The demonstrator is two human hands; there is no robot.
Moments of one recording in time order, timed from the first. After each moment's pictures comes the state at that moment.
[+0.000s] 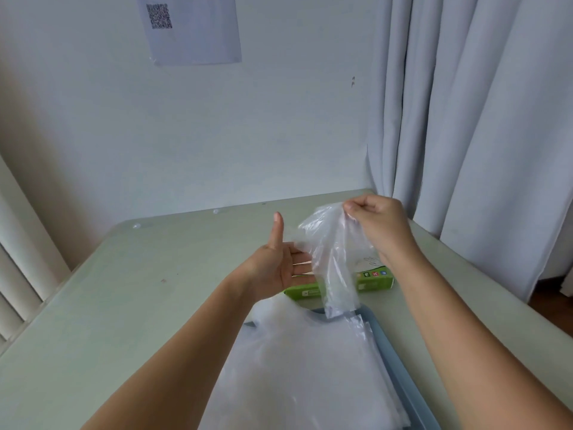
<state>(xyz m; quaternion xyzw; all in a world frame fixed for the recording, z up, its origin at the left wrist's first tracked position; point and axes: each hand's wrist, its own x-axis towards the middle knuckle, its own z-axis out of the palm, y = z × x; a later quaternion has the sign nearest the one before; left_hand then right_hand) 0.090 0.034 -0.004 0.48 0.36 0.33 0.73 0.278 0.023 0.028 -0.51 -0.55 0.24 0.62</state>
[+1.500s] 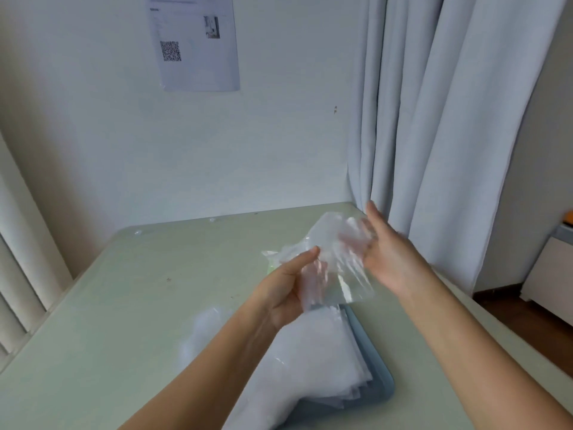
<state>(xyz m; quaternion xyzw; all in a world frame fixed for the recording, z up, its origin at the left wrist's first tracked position) 0.112 -0.077 0.031 0.31 0.24 0.41 0.82 0.277 -0.082 0.065 -0.38 -0.30 0.58 0.65</state>
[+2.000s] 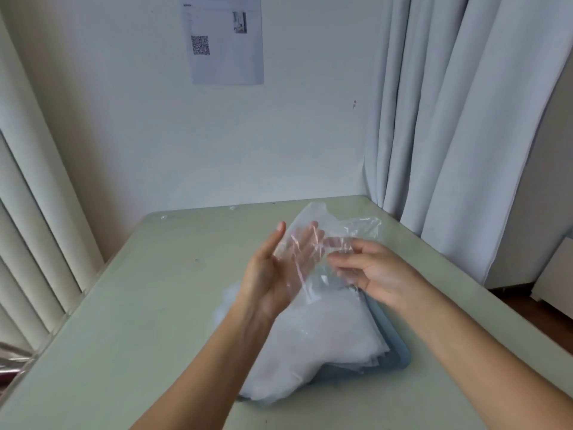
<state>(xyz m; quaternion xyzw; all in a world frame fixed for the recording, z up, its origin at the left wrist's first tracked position) 0.058 -0.111 0.042 0.21 0.14 0.50 0.83 0.227 -0.121 0.047 -0.44 -0.44 0.60 0.50</state>
